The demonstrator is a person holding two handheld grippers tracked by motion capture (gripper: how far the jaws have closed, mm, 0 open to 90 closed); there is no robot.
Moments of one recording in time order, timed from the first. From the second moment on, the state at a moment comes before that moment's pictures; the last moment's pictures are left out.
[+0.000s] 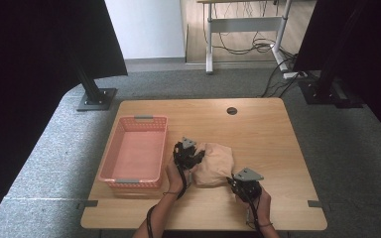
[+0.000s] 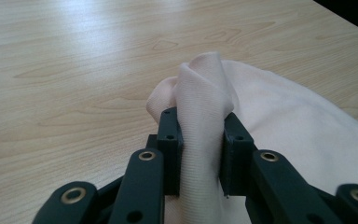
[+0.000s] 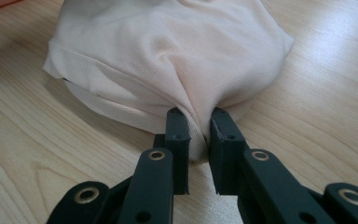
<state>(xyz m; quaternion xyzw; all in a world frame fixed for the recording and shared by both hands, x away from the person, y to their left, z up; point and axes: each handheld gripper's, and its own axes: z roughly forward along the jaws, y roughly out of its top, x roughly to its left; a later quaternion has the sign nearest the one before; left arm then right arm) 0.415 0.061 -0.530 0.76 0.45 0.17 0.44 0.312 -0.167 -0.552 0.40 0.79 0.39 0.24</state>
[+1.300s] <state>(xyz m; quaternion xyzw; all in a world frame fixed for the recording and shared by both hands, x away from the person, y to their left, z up) 0.404 0.072 -0.490 0.74 0.43 0.18 0.48 0.297 -0.164 -0.516 0.38 0.77 0.43 0.27</state>
